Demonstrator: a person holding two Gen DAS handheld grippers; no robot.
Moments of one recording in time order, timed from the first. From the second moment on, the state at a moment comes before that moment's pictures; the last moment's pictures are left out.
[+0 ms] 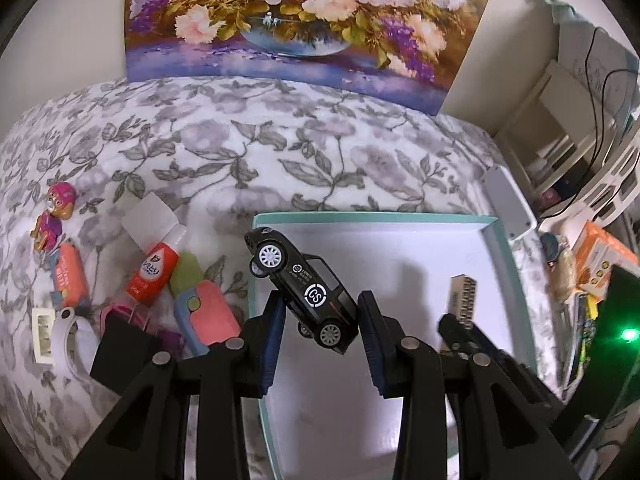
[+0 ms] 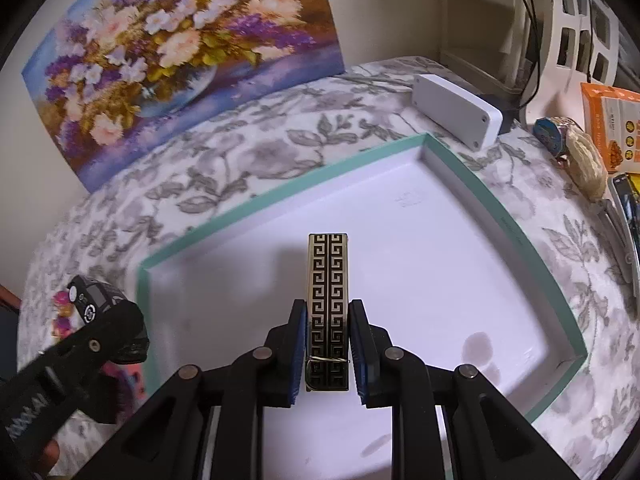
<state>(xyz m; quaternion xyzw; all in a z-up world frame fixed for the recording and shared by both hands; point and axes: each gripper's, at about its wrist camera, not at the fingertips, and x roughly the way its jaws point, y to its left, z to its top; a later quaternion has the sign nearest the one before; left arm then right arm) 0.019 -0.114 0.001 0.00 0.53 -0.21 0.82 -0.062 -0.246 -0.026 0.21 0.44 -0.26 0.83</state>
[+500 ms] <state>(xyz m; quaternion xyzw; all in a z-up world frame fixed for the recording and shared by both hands) 0.016 -0.115 -0.010 0.00 0.54 -0.23 0.81 -0.065 -0.248 -0.040 0.20 0.46 -0.26 0.82</state>
